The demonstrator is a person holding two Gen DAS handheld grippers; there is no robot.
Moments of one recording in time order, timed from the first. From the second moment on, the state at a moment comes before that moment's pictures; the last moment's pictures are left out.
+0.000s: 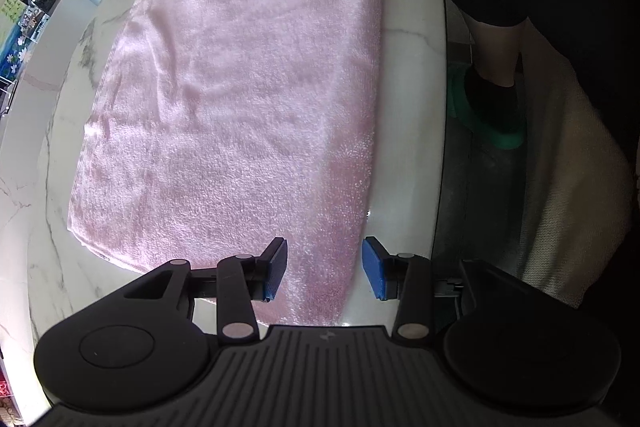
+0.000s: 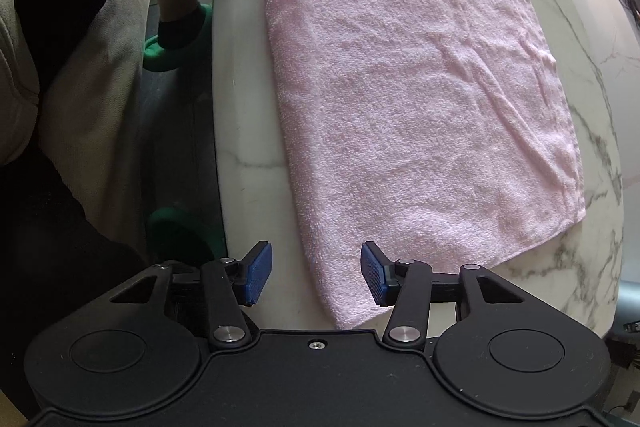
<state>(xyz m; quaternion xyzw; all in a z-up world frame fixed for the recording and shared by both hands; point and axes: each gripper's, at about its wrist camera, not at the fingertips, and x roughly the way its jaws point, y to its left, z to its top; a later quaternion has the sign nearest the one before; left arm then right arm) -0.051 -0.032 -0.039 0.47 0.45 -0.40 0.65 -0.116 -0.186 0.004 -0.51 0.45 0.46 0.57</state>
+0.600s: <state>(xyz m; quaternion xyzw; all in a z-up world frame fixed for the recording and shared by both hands) -0.016 -0.033 -0.044 0.42 0.51 -0.42 0.62 -0.099 -0.205 -0.016 -0.49 0.48 0.46 0.57</state>
